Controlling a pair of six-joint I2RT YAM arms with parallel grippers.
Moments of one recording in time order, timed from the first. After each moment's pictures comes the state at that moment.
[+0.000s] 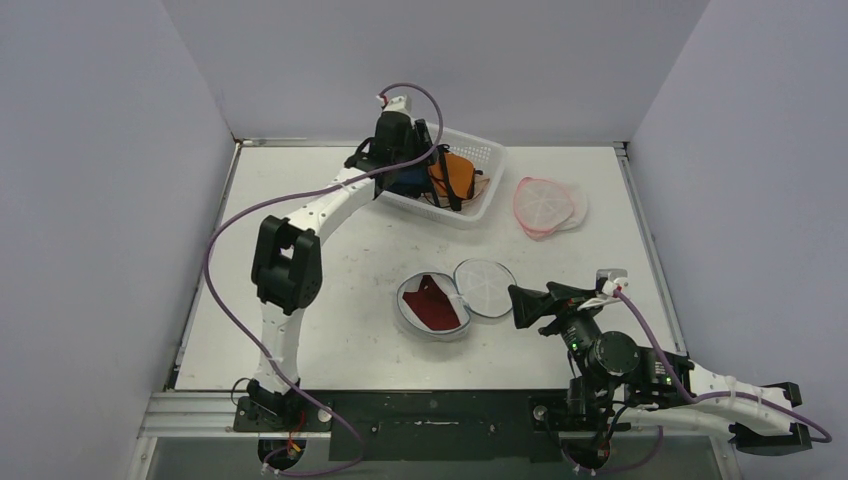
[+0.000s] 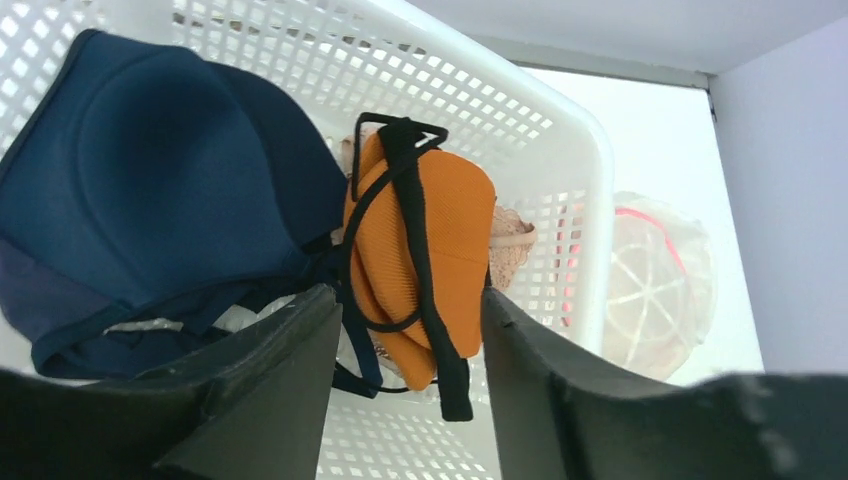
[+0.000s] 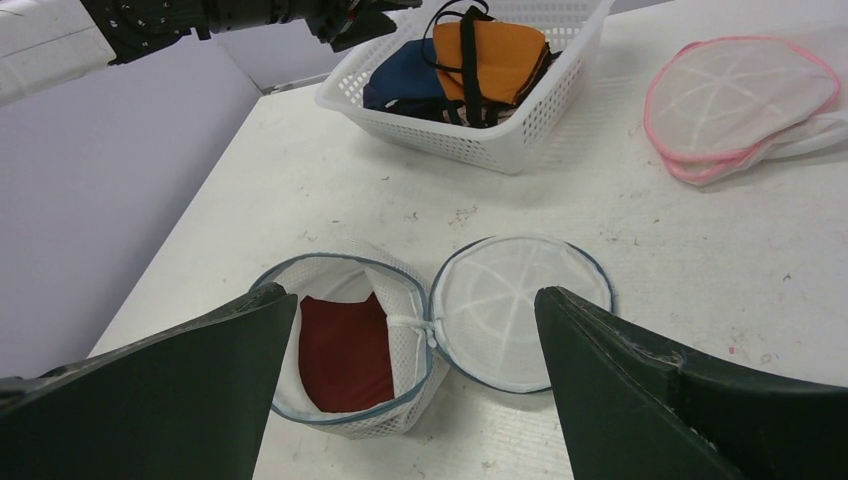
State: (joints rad) left arm -0.49 2.12 1.88 -0.20 -0.08 -0.58; right arm 1.38 0.27 0.56 -0.40 1.02 0.52
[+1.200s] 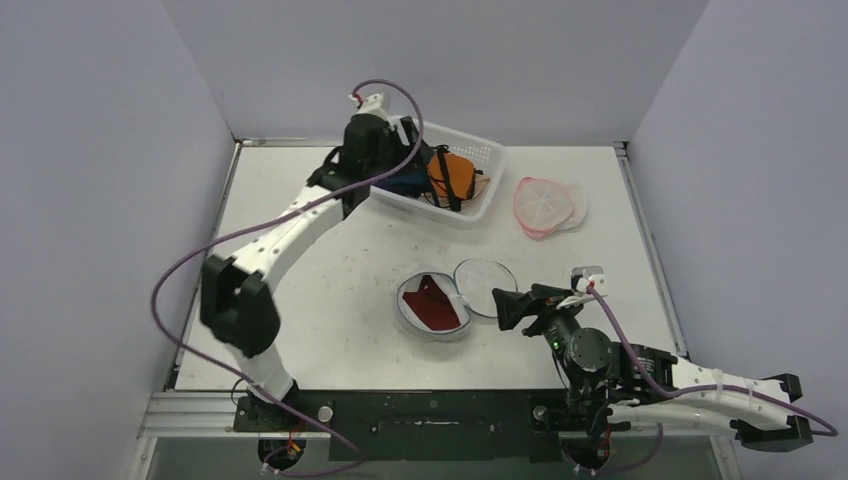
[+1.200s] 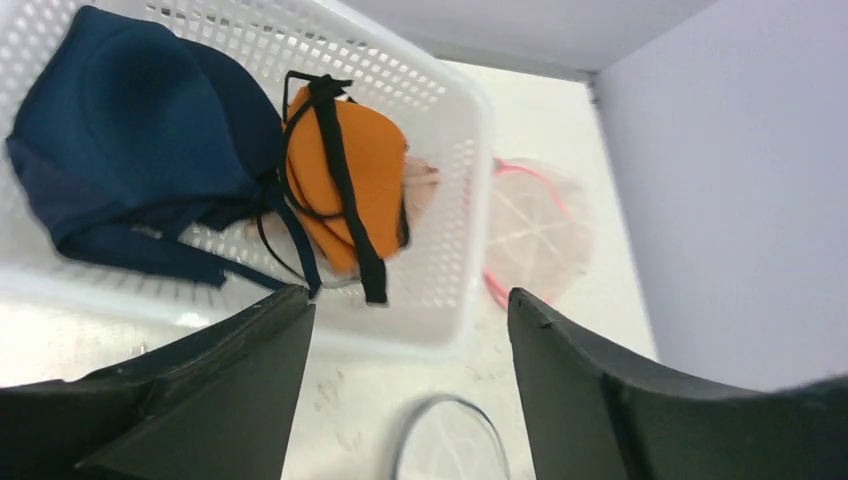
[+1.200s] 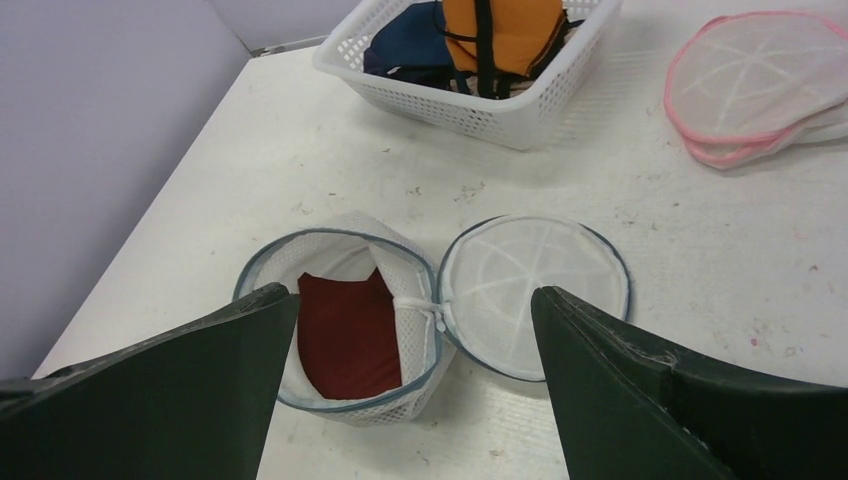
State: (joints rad) left arm -0.51 1.88 1.70 -0.22 -0.01 -0.63; right arm 1.38 0.39 0.56 -0.38 1.01 0.56
